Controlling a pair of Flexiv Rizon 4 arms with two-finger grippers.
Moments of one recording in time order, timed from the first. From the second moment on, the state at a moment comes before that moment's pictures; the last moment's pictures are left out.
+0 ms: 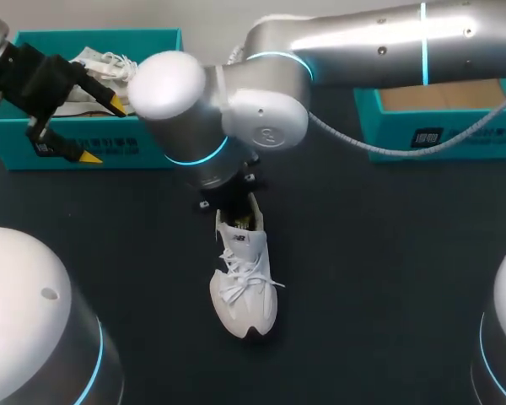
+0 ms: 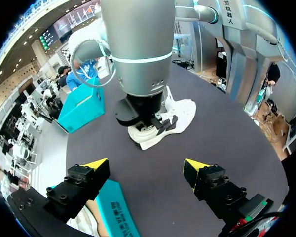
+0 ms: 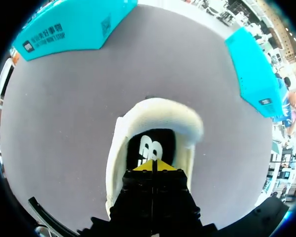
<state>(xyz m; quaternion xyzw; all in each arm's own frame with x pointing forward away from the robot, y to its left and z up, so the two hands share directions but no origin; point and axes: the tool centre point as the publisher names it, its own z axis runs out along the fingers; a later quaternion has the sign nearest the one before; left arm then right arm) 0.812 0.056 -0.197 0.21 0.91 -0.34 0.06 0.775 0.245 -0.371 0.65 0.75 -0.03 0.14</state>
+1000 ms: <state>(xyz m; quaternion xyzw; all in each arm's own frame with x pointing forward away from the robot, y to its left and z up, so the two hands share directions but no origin) 0.812 0.056 -0.197 0.21 0.91 -0.34 0.06 0.779 0.255 -0.403 0.61 0.78 -0.05 0.12</state>
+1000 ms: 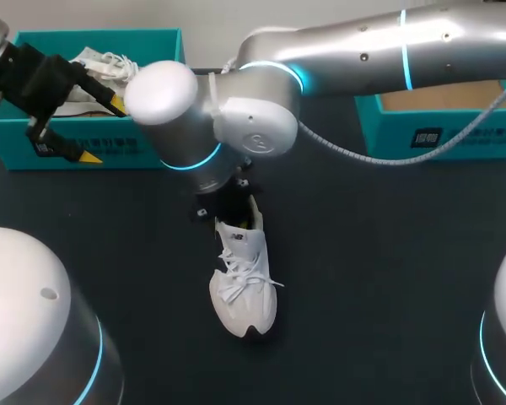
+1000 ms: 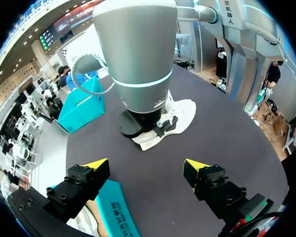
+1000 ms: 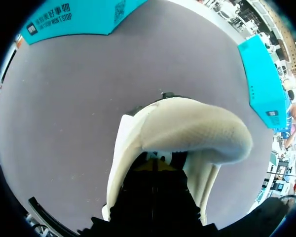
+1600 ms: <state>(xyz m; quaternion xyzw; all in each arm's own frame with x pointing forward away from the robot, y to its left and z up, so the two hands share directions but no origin) 0.812 0.056 -0.197 0.21 0.91 -0.34 0.06 0.793 0.261 -0.382 0.61 0.78 -0.01 0.16</state>
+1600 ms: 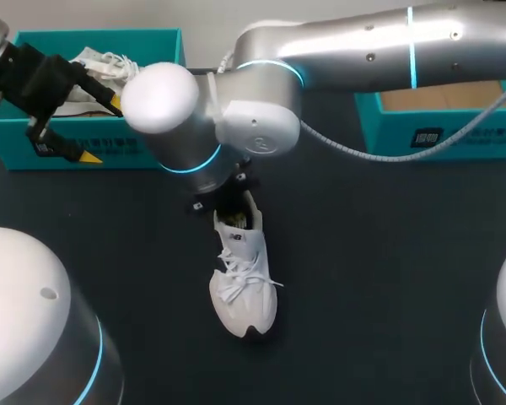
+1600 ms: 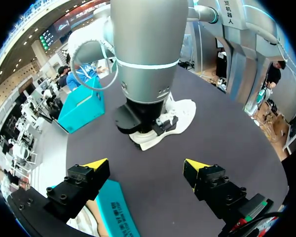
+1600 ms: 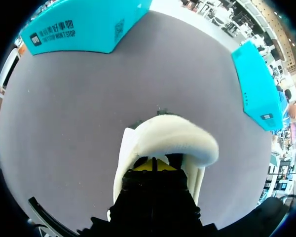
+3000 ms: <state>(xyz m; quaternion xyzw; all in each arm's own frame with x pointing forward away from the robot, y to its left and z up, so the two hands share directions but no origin) 0.812 0.056 -0.197 0.21 0.91 -0.34 0.06 0.723 0.252 -0.322 0.68 0.73 -0.07 0.01</state>
